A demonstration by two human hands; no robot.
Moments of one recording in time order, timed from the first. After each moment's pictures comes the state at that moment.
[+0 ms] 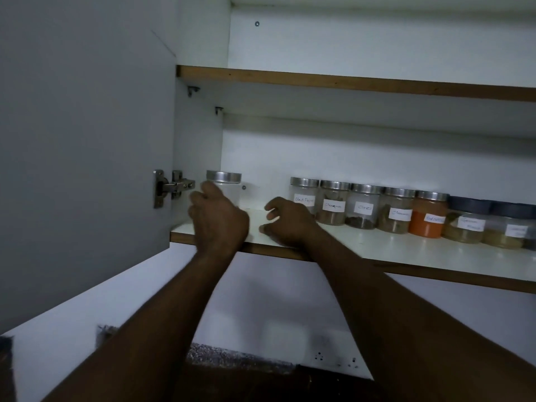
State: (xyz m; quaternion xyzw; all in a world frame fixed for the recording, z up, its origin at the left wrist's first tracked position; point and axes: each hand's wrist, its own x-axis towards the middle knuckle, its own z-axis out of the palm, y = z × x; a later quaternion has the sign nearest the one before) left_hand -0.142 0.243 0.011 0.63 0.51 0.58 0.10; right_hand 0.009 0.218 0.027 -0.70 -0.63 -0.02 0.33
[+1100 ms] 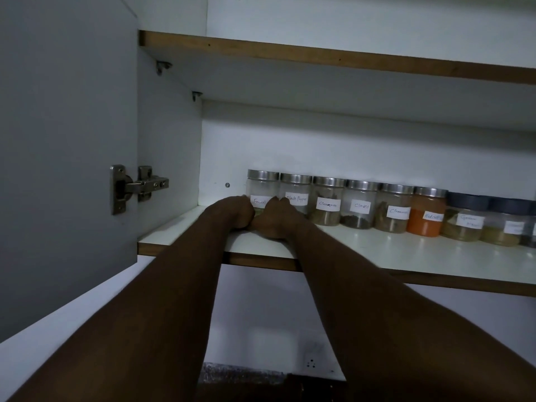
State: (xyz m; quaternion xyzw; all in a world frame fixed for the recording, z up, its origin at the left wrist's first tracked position) left_hand -0.073 0.358 0.038 0.87 0.45 0.18 0.08; right_hand 0.029 0.287 0.029 -0.79 -0.56 -0.02 0.25
